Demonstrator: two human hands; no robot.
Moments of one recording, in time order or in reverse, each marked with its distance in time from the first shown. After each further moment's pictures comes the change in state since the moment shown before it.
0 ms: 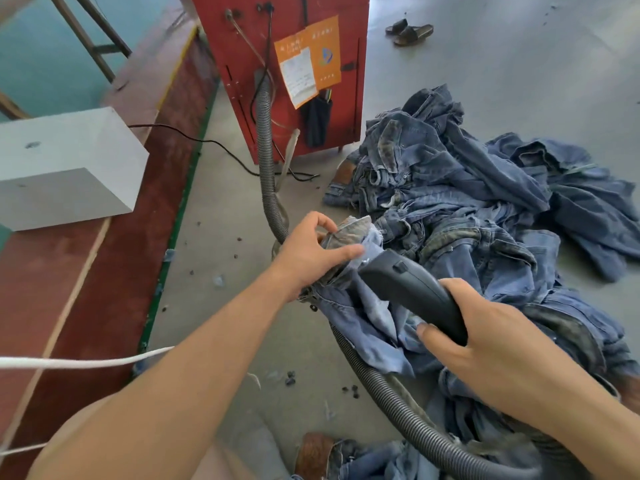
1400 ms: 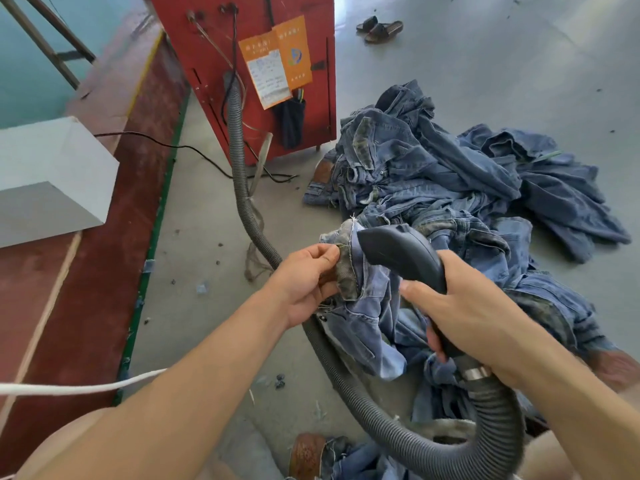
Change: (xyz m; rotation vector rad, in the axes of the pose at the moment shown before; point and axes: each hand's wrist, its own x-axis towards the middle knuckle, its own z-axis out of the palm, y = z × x) left_hand -0.018 0.002 0.037 -0.738 -0.234 -0.270; right_hand 0.017 0.004 -0.008 0.431 0.030 0.135
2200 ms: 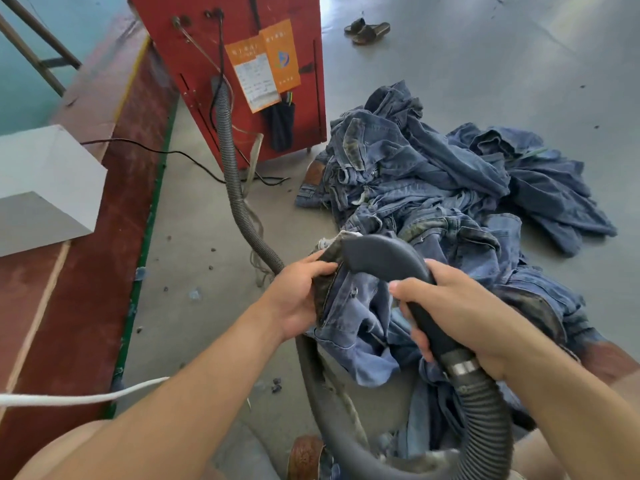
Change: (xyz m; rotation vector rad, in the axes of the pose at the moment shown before) left_hand -0.002 -0.009 -0.001 -0.131 -0.165 -0.083; right_hand 0.004 -0.001 -0.001 0.368 -0.110 0.164
